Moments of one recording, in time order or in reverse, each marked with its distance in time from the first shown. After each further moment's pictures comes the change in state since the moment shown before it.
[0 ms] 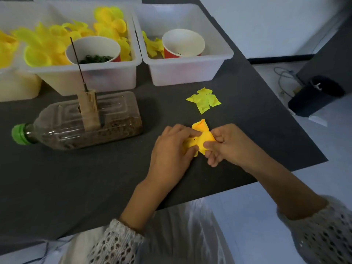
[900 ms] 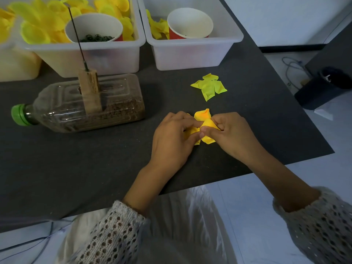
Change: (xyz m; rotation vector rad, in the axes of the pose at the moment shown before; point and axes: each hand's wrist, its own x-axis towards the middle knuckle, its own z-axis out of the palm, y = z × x) left_hand 0.001 0.000 0.004 -0.013 0.075 -0.036; right_hand 0.012 0.018 0.012 -0.400 0.285 -0.315
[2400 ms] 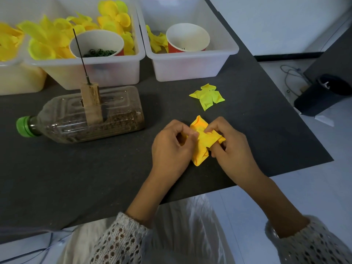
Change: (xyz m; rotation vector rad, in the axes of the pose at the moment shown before) left_hand -0.005 0.015 -0.006 -0.303 0.101 -0.188; right_hand -0.025 0.002 0.007 0.193 0.140 -0.128
